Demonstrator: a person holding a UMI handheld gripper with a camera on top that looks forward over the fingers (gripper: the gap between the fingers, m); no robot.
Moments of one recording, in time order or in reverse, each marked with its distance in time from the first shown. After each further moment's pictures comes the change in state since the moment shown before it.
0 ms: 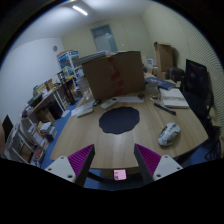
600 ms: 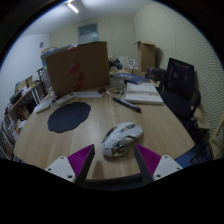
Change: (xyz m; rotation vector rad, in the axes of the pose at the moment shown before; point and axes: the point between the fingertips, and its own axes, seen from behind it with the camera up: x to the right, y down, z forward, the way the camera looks) arm 0.209 0.018 0.068 0.011 0.218 -0.026
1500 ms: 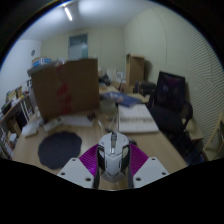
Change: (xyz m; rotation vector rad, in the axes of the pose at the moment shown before) arm 0.013 -0.114 0.037 0.137 0.145 0.026
